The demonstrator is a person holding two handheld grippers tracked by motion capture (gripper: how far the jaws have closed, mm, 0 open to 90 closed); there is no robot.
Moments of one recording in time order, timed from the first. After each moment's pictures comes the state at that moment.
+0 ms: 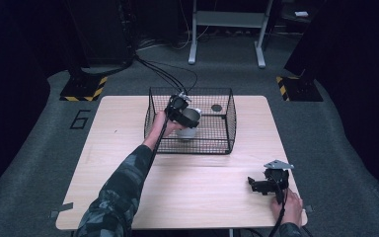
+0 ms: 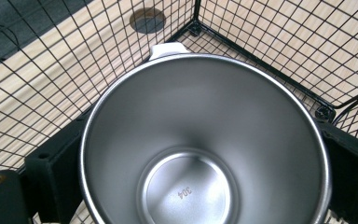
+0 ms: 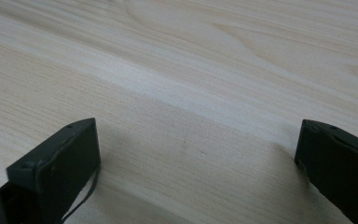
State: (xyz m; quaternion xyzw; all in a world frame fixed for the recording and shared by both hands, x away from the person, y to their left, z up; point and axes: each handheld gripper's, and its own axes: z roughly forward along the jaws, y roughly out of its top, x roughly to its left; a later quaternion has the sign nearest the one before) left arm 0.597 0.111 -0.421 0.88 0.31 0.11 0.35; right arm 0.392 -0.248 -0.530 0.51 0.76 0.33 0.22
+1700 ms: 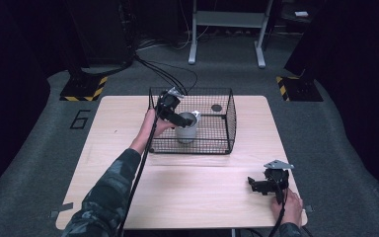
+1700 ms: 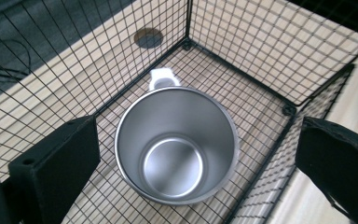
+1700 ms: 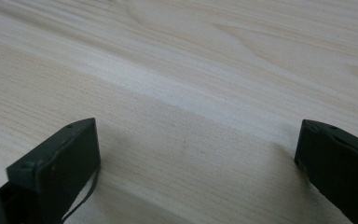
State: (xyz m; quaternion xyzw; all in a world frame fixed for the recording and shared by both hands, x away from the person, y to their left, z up) left arm 0.554 0.139 -0.368 0.87 0.30 0.13 0.38; right arm 0.391 -0.248 -0.530 0.51 0.77 0.33 0.22
